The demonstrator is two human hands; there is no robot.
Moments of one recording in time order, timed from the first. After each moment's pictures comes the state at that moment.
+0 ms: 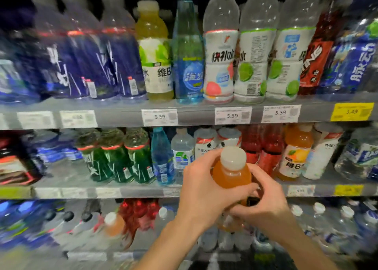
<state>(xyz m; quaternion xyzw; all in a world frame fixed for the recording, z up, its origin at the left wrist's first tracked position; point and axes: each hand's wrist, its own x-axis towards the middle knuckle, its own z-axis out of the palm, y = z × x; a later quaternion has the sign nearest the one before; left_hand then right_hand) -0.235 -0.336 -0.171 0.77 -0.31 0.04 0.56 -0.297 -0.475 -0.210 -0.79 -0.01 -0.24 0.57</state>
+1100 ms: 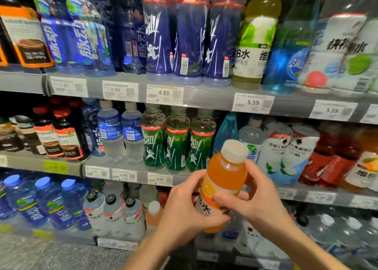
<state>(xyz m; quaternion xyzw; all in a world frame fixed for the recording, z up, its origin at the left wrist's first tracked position) -0.161 -0.130 -0.265 0.76 -0.30 -0.02 0.58 -0.223 -0.288 -0.220 -0.78 -0.01 -0.16 0.61</state>
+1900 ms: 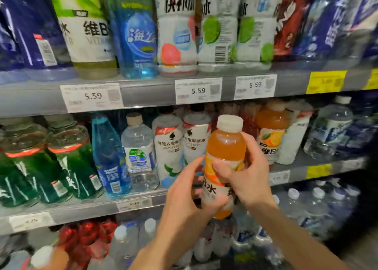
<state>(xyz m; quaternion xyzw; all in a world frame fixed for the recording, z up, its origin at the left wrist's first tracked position) -0.194 -0.368 -0.274 0.73 -0.37 -0.07 0.57 -0.246 -0.507 -0.247 -0.73 0.06 -0.40 0.55</state>
